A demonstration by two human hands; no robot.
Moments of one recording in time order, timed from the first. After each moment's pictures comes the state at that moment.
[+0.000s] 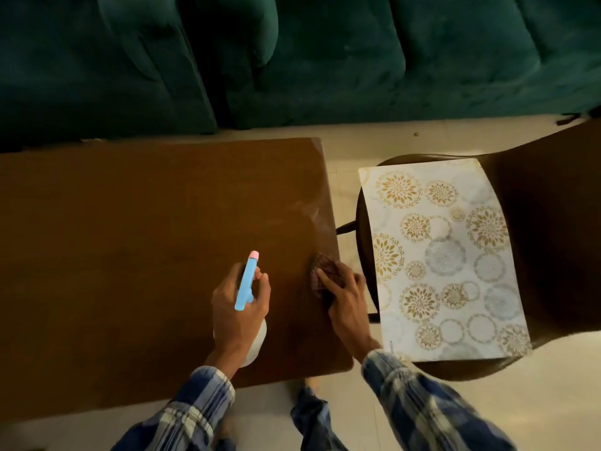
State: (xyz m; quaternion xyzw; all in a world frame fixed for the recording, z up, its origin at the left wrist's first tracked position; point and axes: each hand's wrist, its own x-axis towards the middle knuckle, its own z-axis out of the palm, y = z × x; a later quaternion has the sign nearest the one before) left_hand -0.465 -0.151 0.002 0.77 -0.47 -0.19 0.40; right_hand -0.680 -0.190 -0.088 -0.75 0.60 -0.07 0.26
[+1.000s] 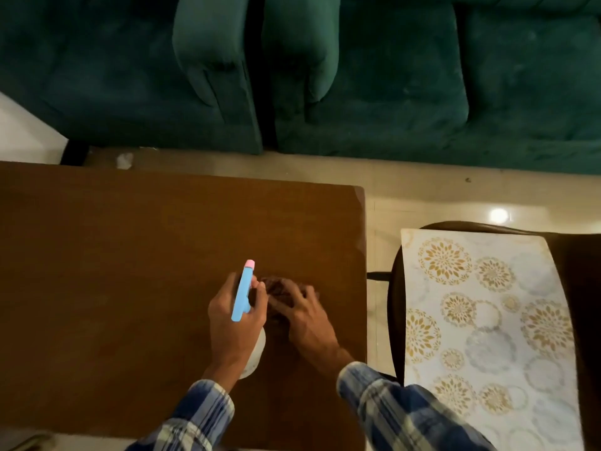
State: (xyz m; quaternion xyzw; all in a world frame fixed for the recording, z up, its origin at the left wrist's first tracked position) left_hand -0.416 -0.221 0.007 0.81 -0.40 -0.15 0.40; right_hand -0.555 -0.271 -0.079 -0.89 0.35 0.06 0.28
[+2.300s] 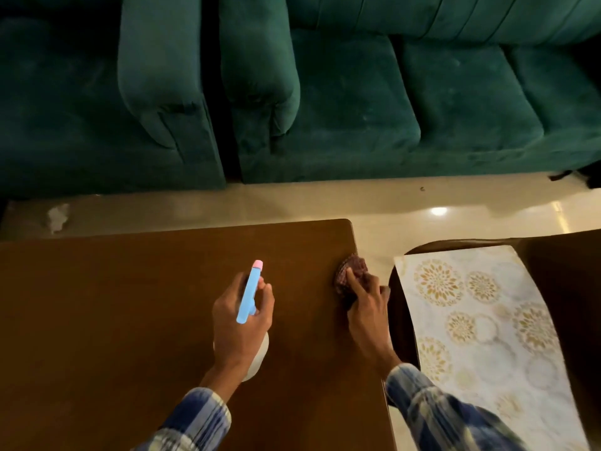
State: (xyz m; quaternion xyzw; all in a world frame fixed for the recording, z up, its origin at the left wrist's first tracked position) left_hand -0.345 -0.315 -0.008 0.73 -0.47 -0.22 0.45; right_hand -0.582 -0.371 -0.085 -0.68 0.69 -0.09 0.22
